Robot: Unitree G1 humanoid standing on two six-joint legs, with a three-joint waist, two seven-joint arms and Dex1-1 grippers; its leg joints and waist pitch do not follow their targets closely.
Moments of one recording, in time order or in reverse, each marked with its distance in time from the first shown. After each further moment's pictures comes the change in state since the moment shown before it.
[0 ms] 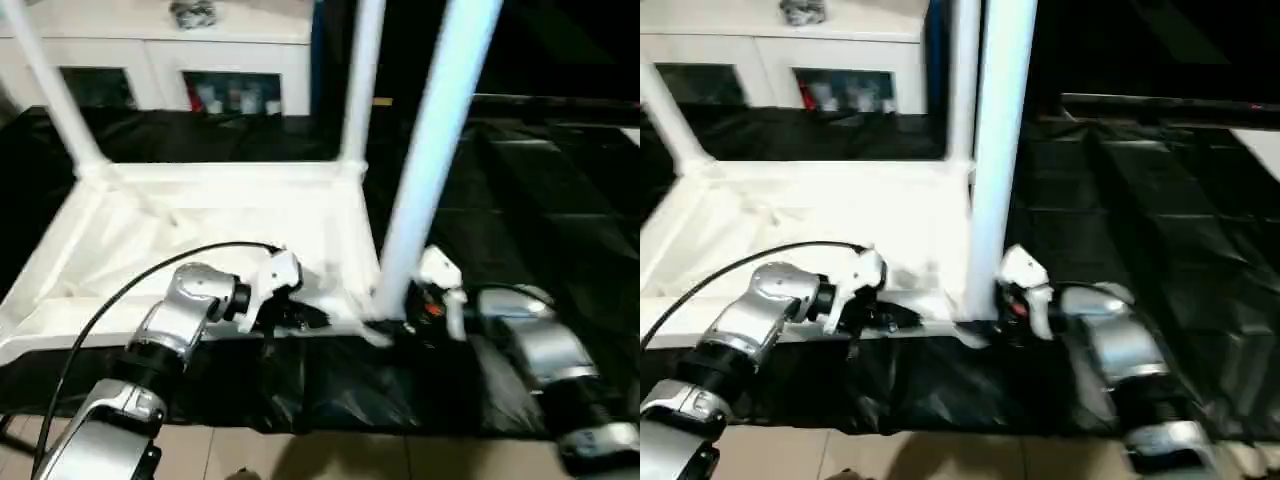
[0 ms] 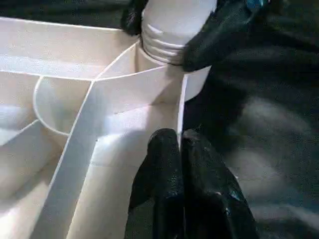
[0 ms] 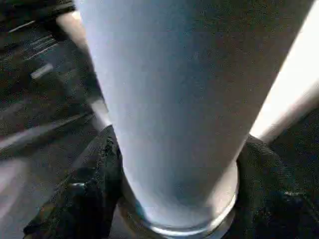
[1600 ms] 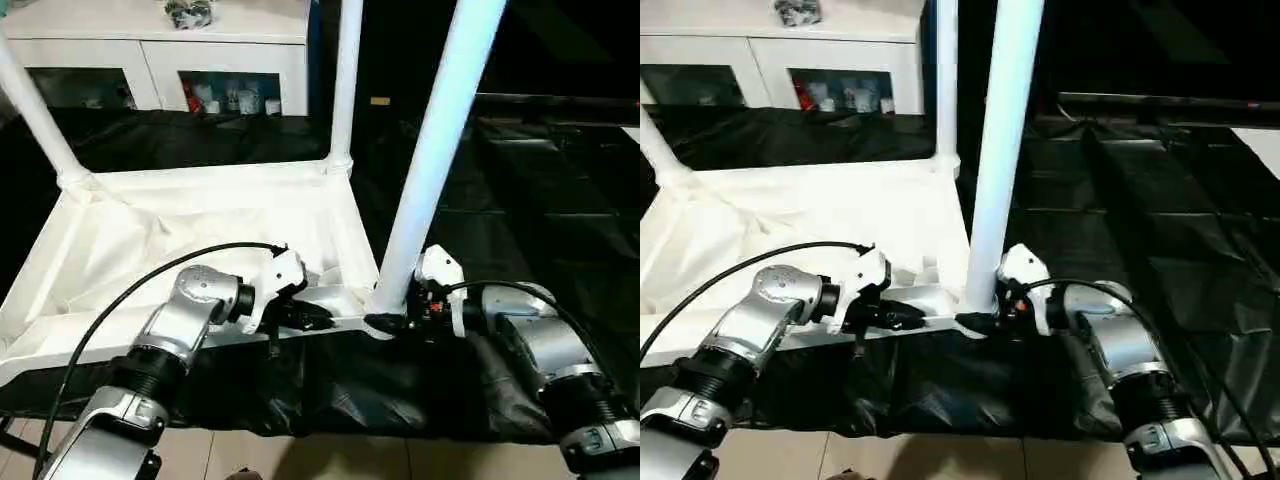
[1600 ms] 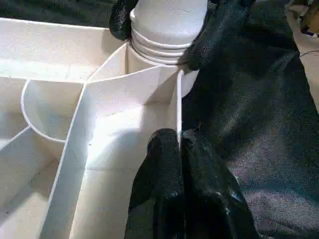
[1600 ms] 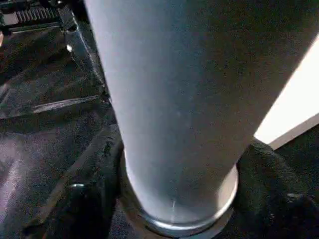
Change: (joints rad) left arm 0.029 0.045 -0.051 -0.083 -0.033 0.030 -0.170; right arm 0.035 -0.139 0.080 -0.102 0.013 -0.008 0.278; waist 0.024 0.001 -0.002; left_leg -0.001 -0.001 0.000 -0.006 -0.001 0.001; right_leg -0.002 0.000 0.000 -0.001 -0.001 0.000
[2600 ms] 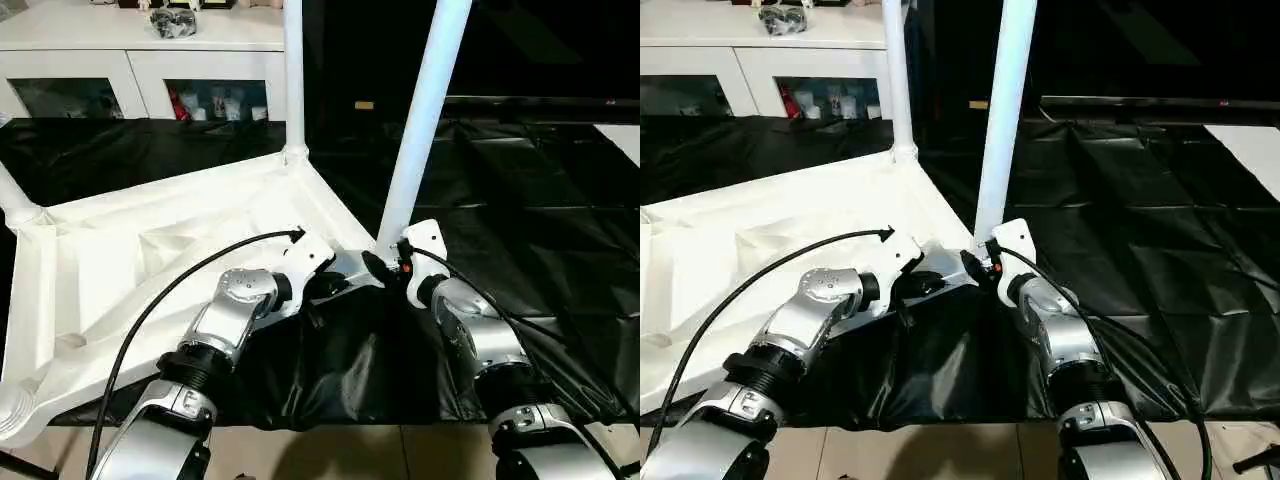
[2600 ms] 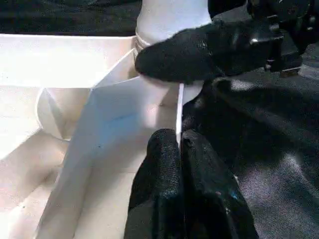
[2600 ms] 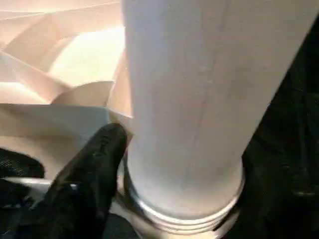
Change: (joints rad) left arm -0.050 -0.186 0.060 0.096 0.095 0.042 0.438; right arm -0.083 0.273 -0.167 0.208 -0.062 -0.021 -0.669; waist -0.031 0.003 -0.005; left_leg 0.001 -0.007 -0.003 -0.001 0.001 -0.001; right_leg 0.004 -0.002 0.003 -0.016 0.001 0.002
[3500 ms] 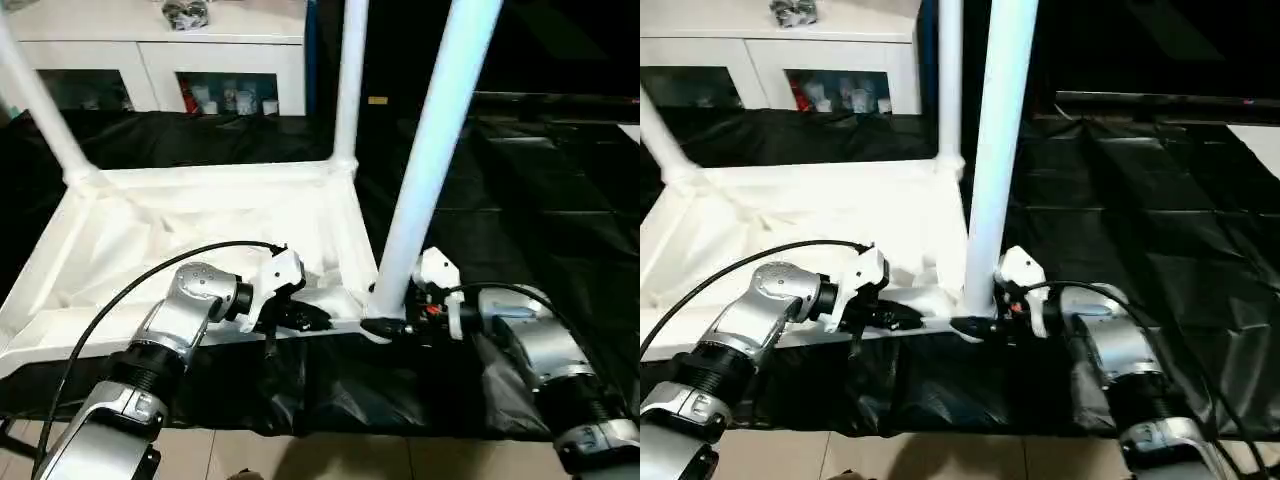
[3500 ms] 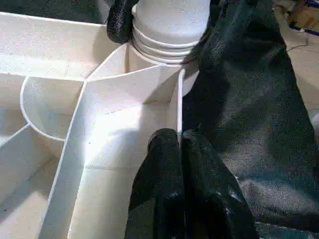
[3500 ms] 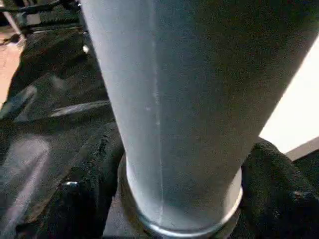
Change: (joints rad) left arm 0.031 0.199 -0.068 -0.068 -0.097 -0.049 -0.494; right arm 0.086 -0.268 0.169 -0.190 0.080 -0.008 0.732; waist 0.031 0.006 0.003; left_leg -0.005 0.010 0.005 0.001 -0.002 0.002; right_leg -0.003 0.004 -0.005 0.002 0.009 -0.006
